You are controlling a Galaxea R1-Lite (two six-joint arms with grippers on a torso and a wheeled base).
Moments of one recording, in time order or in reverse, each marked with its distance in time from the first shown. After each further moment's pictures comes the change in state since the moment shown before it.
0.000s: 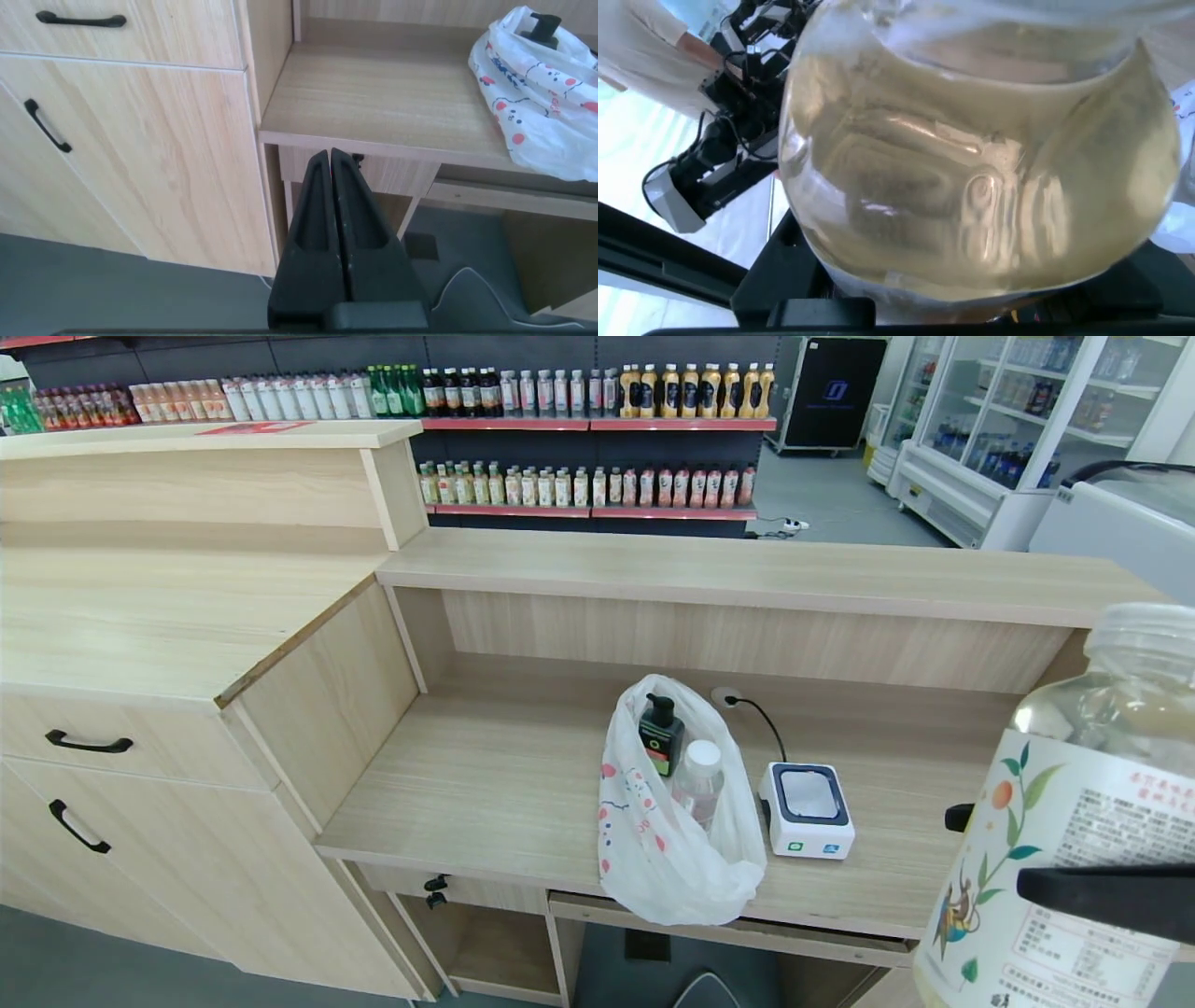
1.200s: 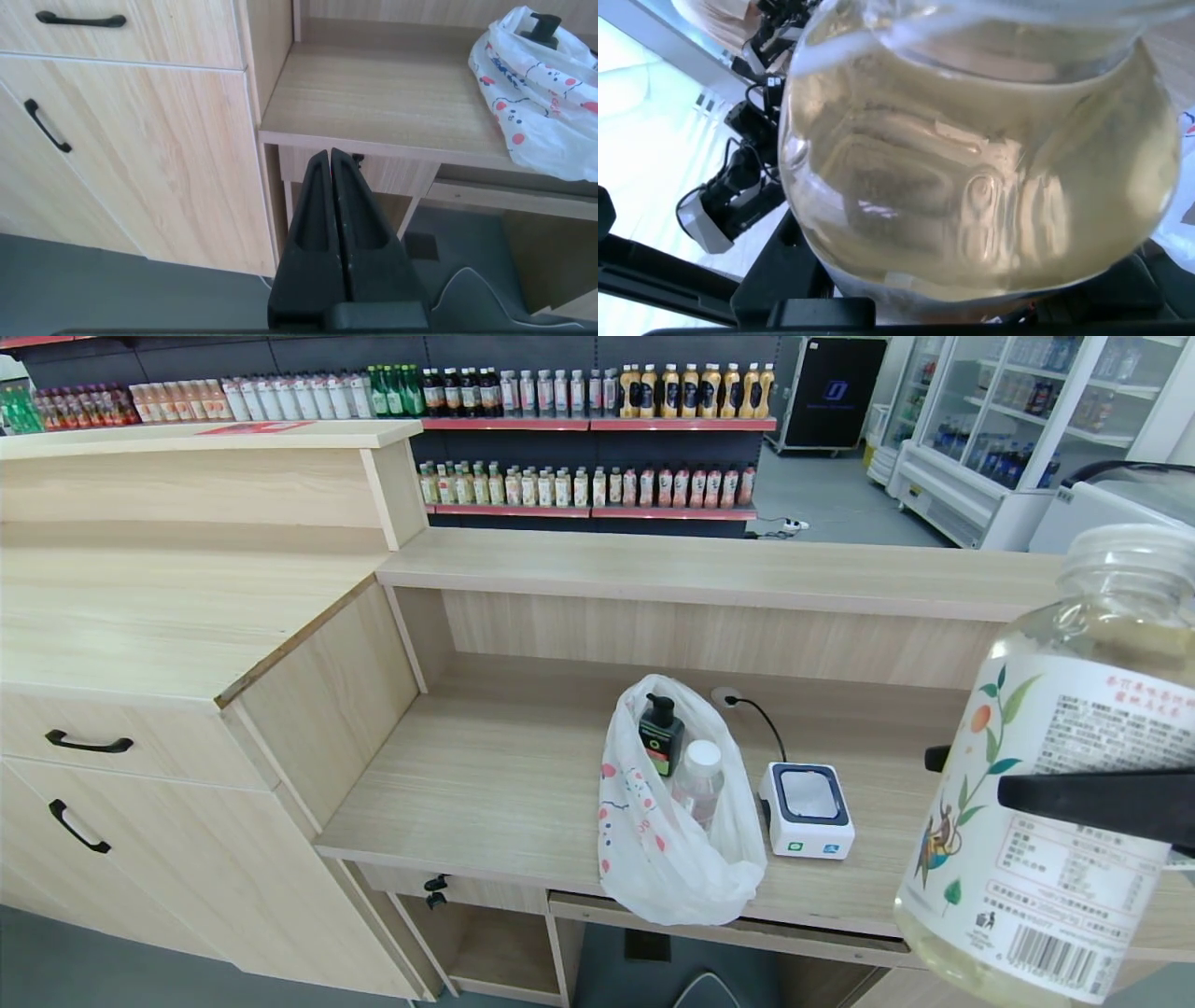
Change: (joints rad) left arm 0.000 0.000 0.000 0.000 0.000 0.000; right arm 0.018 0.065 -0.113 0.004 0.002 0.103
